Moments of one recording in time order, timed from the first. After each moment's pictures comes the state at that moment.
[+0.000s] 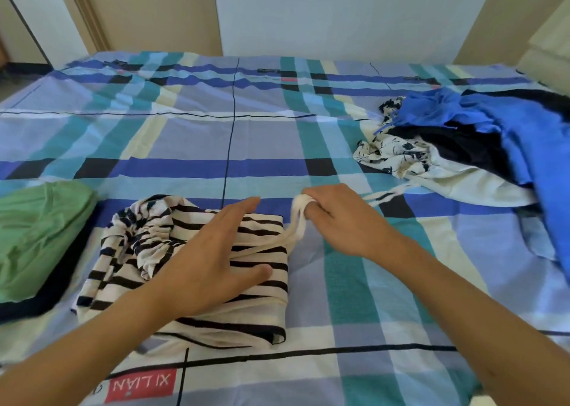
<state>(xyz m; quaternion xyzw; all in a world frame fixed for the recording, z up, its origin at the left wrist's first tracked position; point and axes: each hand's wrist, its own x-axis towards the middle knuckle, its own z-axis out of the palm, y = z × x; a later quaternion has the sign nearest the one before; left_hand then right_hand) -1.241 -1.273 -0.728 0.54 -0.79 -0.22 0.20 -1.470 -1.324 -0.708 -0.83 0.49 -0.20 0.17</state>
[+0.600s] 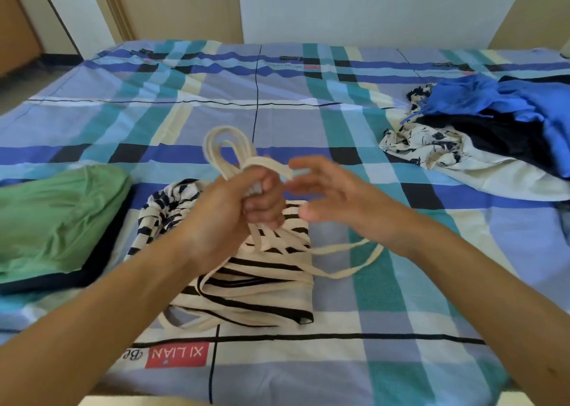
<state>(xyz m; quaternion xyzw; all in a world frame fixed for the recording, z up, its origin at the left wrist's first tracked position) -1.247 -1.284 -0.688 0.31 -0.48 -0.68 0.46 -1.448 -1.305 -0.683 -0.71 0.40 -0.24 0.52</state>
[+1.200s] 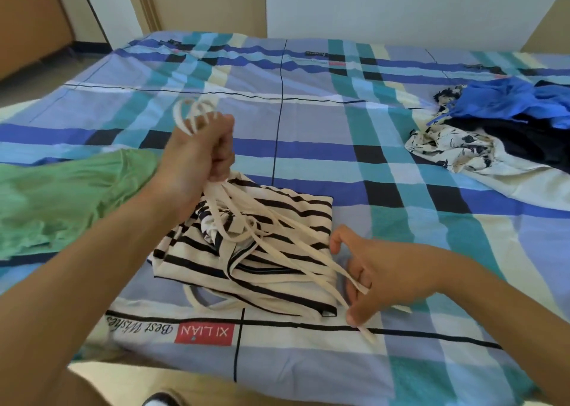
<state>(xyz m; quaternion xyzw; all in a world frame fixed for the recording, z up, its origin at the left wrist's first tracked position) -1.177 -1.308 -0.675 0.48 -0.48 -0.46 0.57 -1.456 -1.278 -0.716 -0.79 0.45 0.17 0.37</state>
